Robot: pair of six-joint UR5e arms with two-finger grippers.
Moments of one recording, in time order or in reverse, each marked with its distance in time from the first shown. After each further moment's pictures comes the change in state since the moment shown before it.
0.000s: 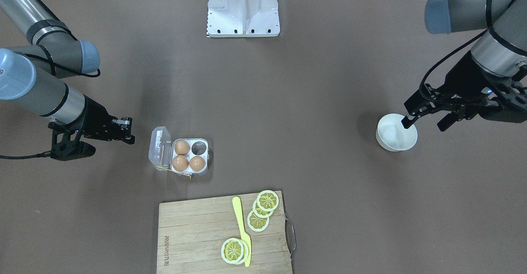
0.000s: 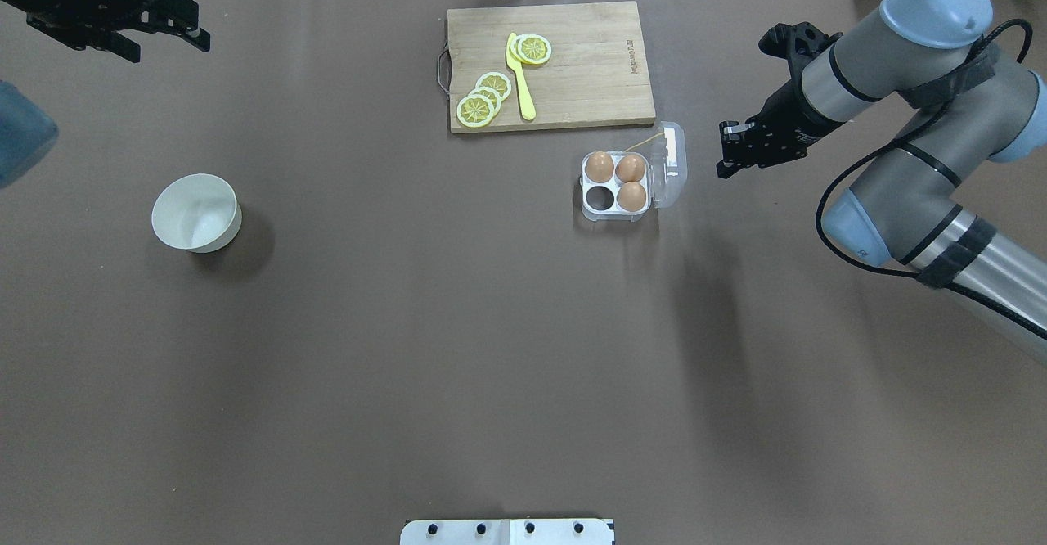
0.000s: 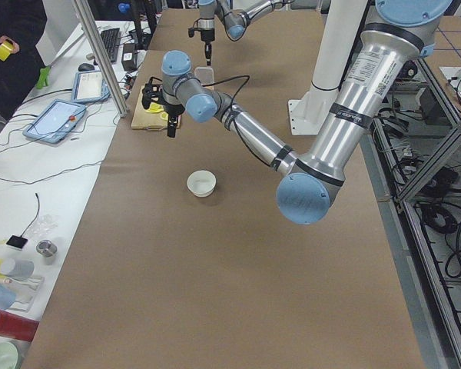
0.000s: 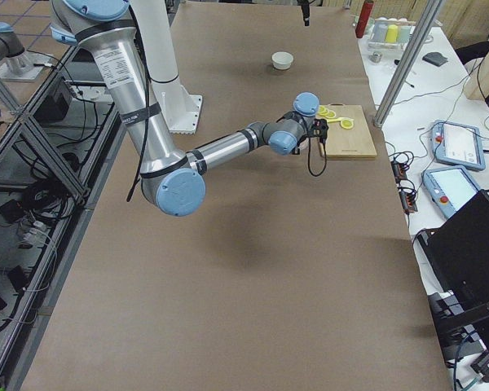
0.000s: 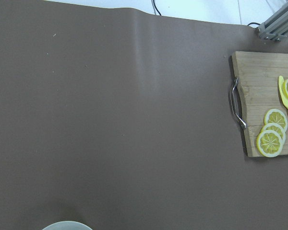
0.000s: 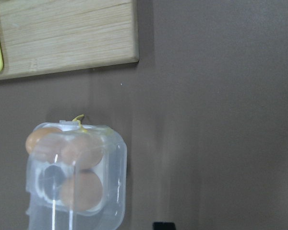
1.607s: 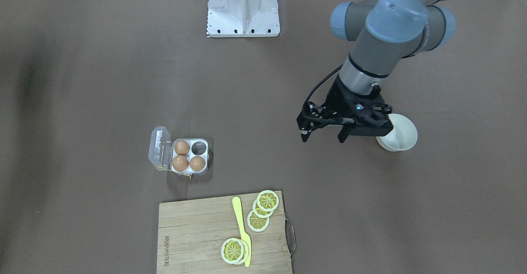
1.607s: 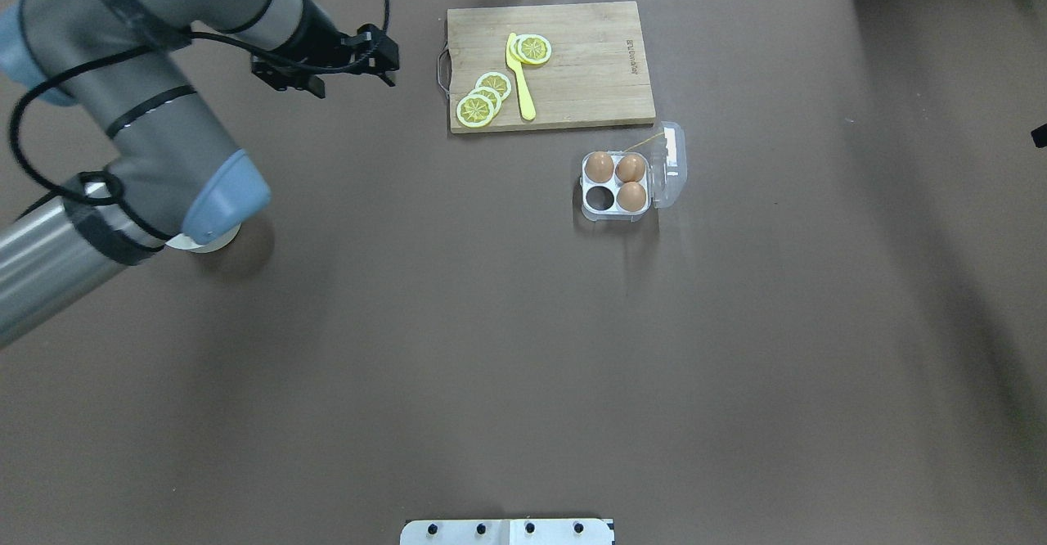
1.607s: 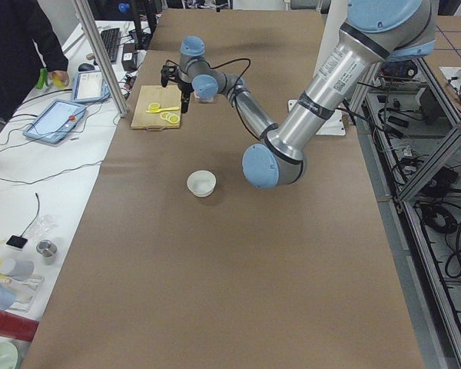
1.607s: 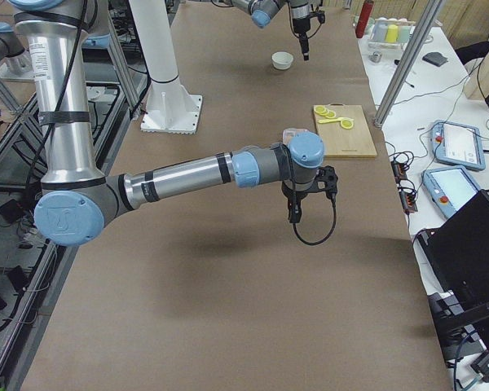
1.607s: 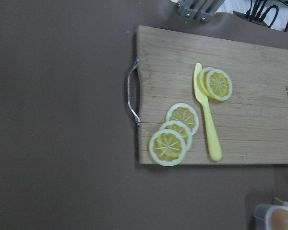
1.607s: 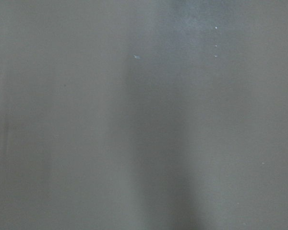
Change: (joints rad) left arm 0.232 -0.178 0.068 -0.014 0.206 -0.212; right arm 0.472 -0.347 0.249 -0.457 0.147 -0.727
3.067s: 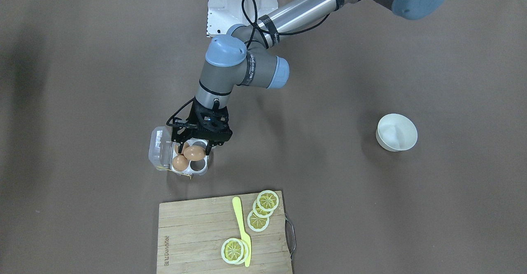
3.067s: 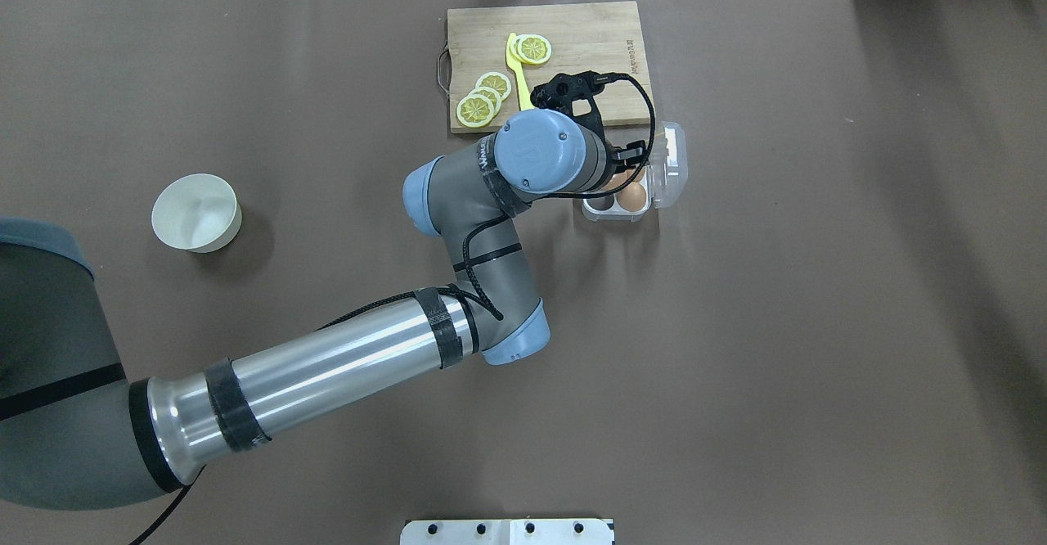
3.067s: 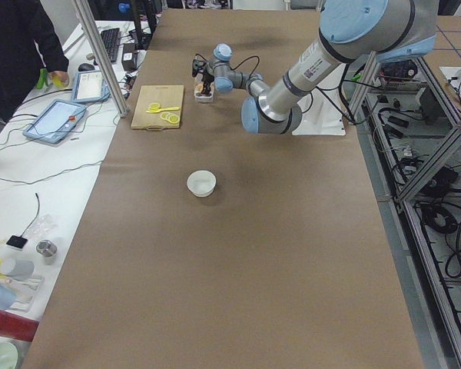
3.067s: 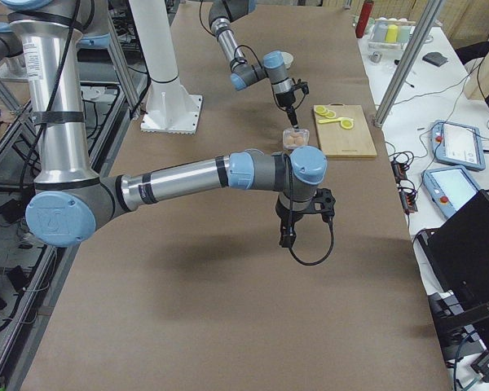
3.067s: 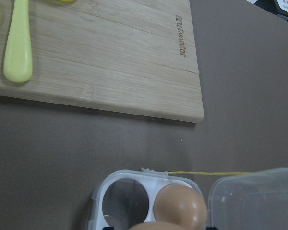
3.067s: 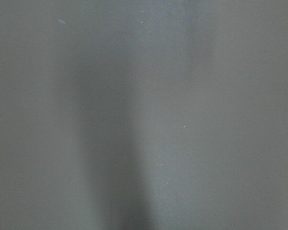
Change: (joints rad) left arm 0.400 -0.523 0.777 -0.540 0.454 -0.329; right arm 0.107 -0.006 -0.004 -0.306 -0.114 -0.297
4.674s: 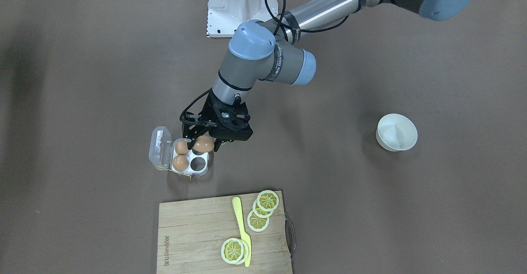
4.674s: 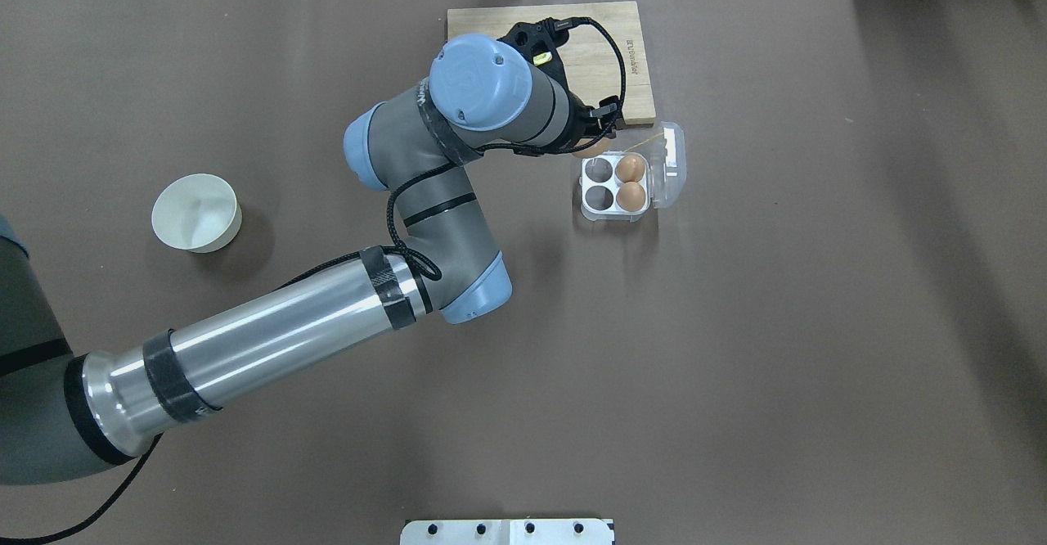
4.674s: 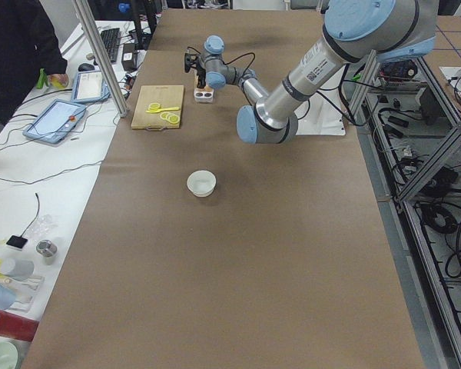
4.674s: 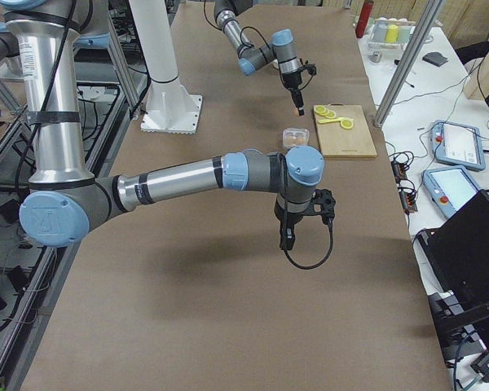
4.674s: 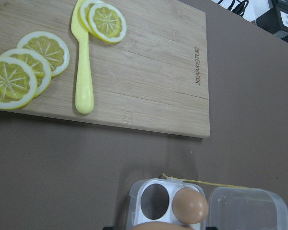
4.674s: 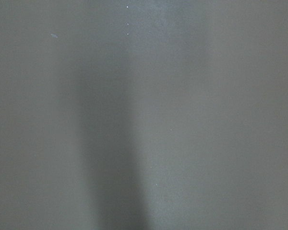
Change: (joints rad) left arm -0.066 0.073 -0.167 0.055 -0.129 -0.039; right arm 0.035 -0.011 0.010 0.008 -0.001 -0.002
